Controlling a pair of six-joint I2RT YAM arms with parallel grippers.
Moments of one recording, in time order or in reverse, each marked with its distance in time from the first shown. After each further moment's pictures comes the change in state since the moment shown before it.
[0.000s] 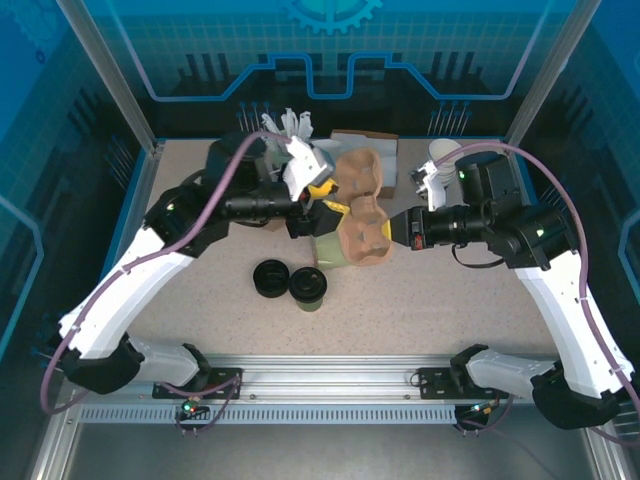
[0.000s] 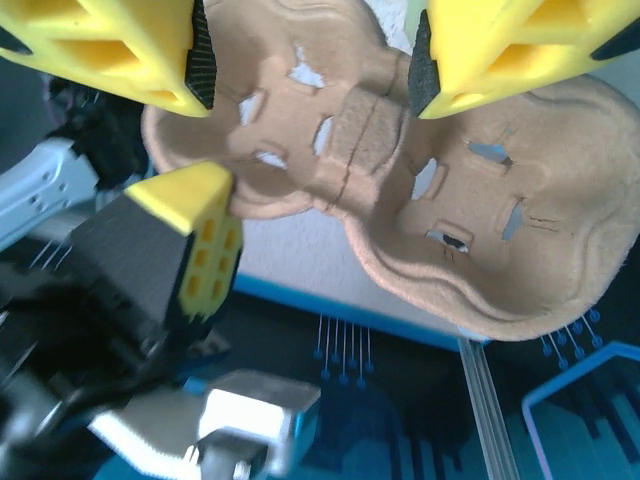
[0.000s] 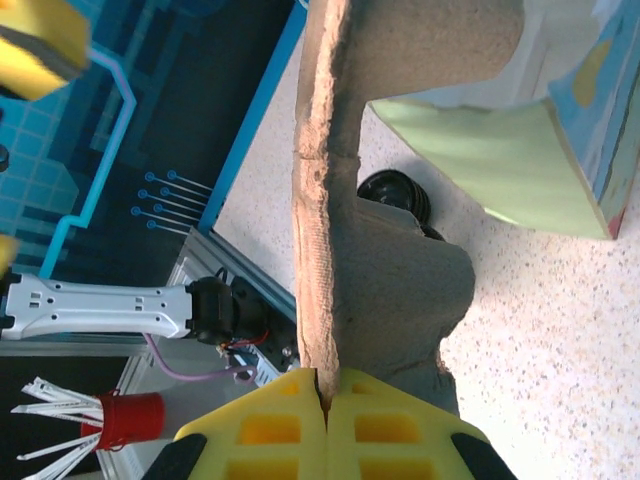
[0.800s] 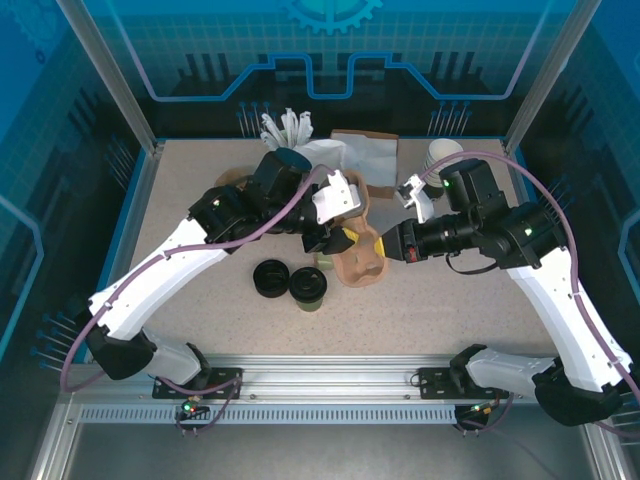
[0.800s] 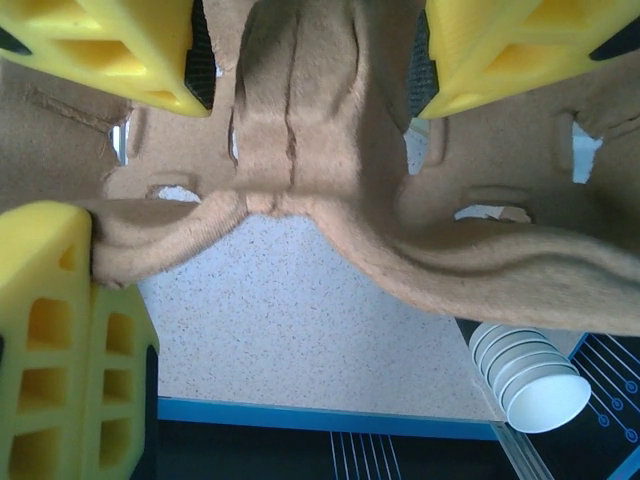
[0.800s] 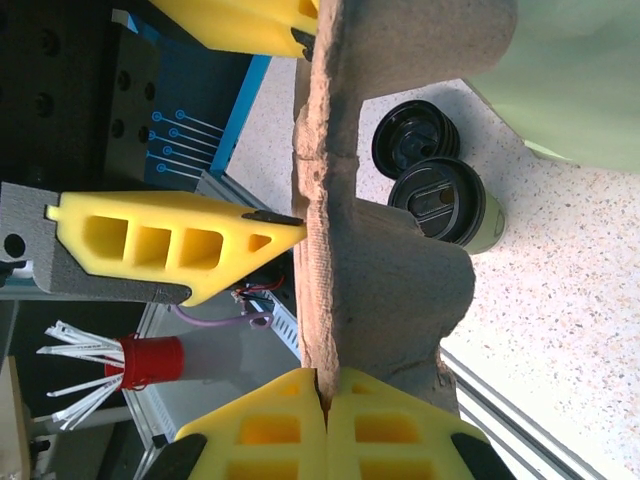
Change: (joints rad) left arm -0.054 0.082 -0.065 -0.058 -0.071 0.239; right arm 0.065 0.010 -0.031 -0.044 -0.041 0.003
